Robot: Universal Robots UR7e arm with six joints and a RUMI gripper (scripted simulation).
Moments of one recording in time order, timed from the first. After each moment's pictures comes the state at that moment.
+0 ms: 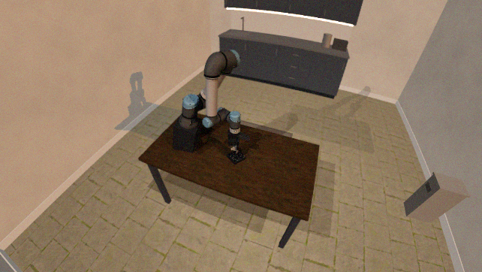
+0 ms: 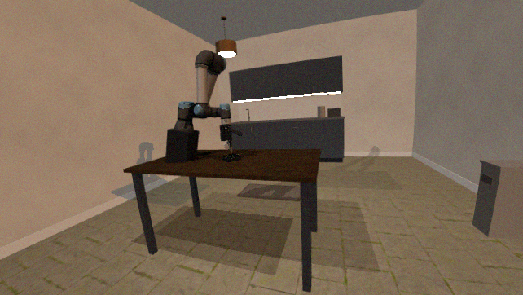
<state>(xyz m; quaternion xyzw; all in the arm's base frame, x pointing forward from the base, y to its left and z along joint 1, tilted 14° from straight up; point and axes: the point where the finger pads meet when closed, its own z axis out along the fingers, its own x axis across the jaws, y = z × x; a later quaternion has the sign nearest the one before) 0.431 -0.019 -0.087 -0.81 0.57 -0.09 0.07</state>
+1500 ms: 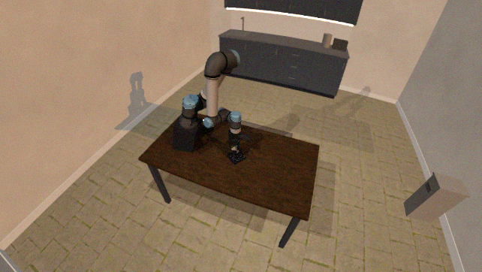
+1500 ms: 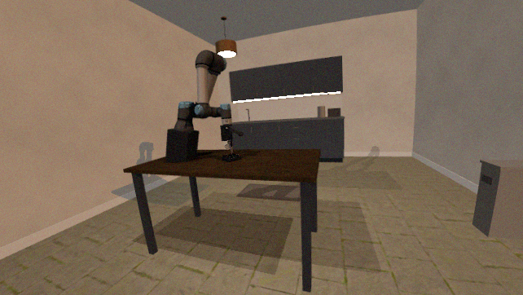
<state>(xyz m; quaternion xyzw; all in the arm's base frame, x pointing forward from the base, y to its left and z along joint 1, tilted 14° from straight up) 0.435 -0.017 -0.086 -0.81 0.57 -0.09 0.07</state>
